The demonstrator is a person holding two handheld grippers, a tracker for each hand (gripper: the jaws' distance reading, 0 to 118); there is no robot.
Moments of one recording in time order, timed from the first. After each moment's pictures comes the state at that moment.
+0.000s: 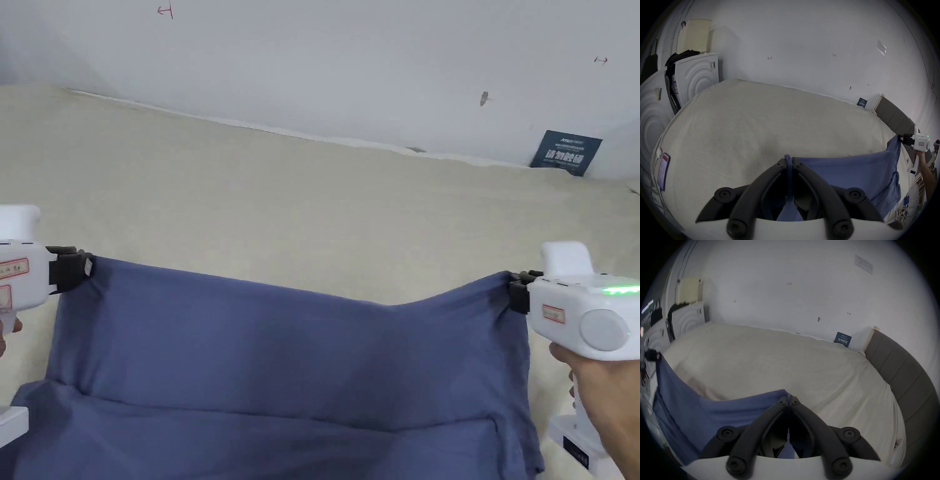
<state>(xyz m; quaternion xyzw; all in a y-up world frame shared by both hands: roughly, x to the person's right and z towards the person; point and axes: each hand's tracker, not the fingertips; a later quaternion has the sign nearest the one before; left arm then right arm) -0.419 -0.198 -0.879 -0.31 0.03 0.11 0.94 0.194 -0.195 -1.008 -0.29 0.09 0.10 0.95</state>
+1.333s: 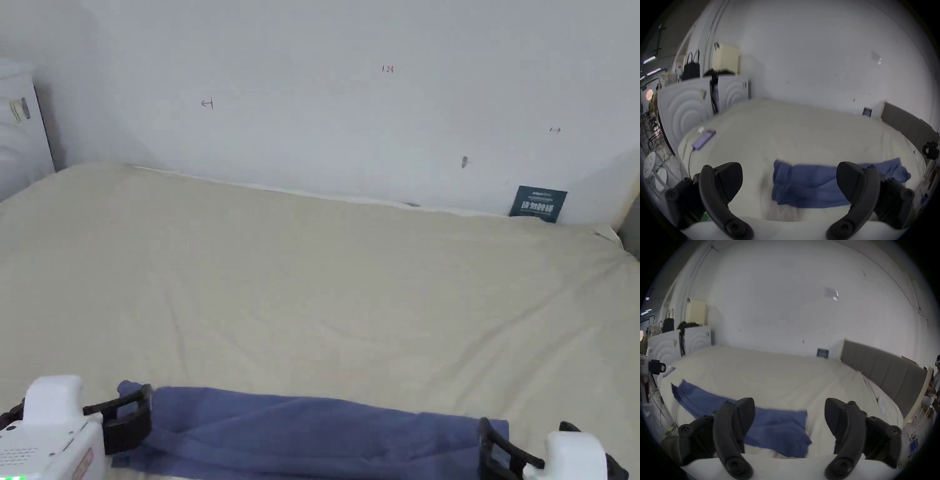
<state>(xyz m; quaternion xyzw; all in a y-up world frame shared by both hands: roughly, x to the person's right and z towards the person) -0.306 -0.172 -0.593 -0.17 0.14 0.06 0.97 0.151 -0.176 -0.635 -0.12 0.04 0.08 0.99</state>
